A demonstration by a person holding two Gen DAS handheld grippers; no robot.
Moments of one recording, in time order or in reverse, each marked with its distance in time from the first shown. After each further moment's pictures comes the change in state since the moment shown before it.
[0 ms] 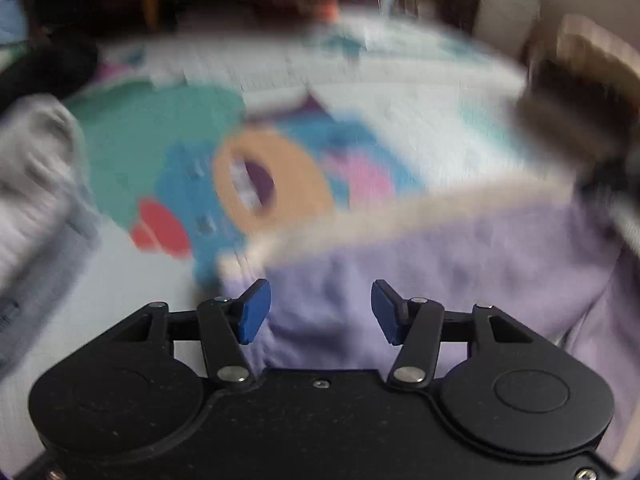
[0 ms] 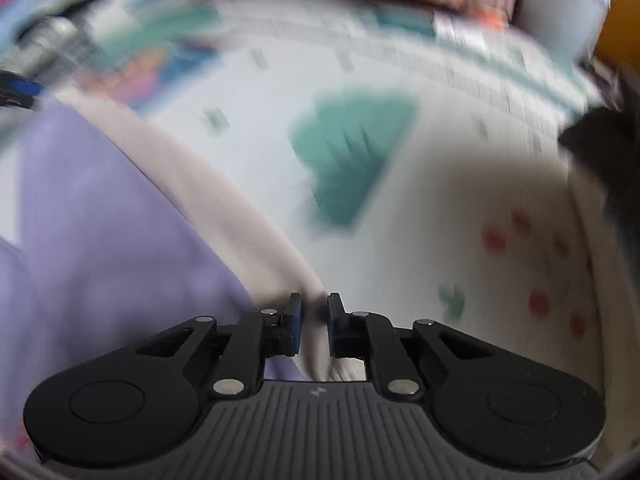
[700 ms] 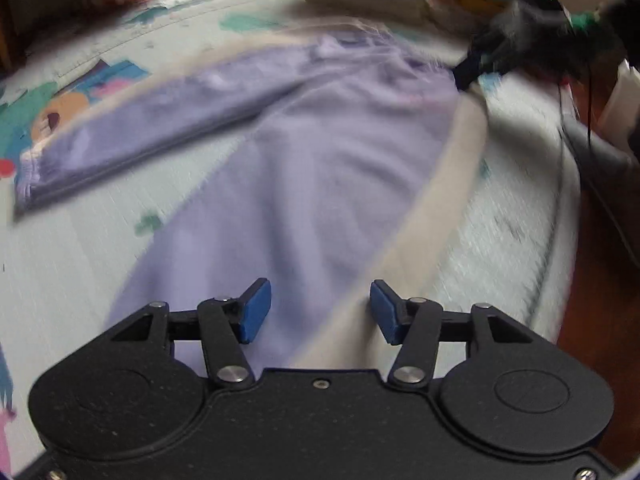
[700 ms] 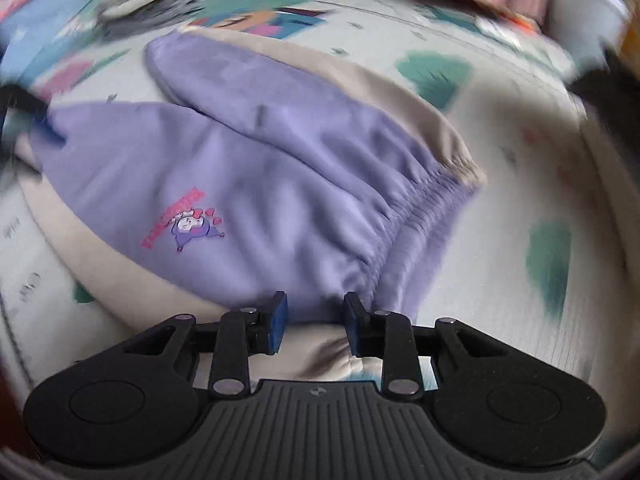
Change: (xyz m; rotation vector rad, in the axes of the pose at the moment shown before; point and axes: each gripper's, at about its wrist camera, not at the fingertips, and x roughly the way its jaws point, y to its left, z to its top) left arm -0.103 -0.169 -0.171 0.324 0.047 -0.254; right arm -0.105 0.075 -0.153 -0.122 0.016 0.085
